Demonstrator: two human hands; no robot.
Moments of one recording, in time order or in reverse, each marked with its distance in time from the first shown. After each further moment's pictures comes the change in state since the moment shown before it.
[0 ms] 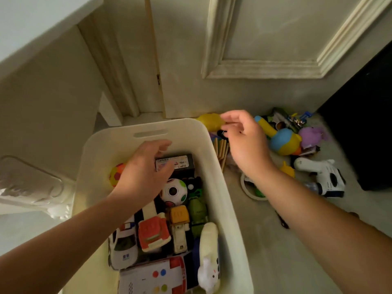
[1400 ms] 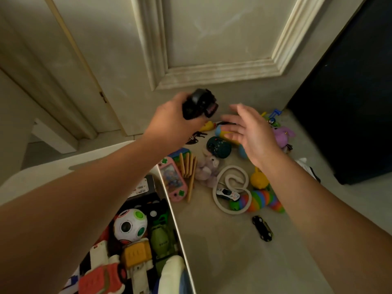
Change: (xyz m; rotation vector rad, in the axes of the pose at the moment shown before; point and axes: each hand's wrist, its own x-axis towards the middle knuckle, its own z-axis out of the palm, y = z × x) left_hand 0.128 0.130 0.082 -0.067 -0.138 0.195; right_hand 0.073 0.059 -0.093 0.542 0.000 0.361
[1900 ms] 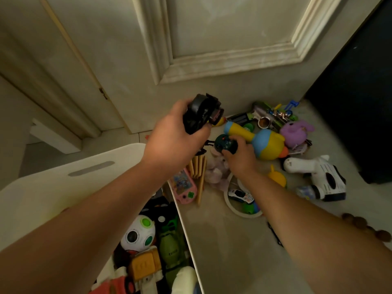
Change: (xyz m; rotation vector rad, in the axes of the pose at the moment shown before) left_hand -0.013 -0.024 0.013 -0.064 0.094 -0.051; right_hand 0.043 0.124 0.003 -0.824 0.157 0.067
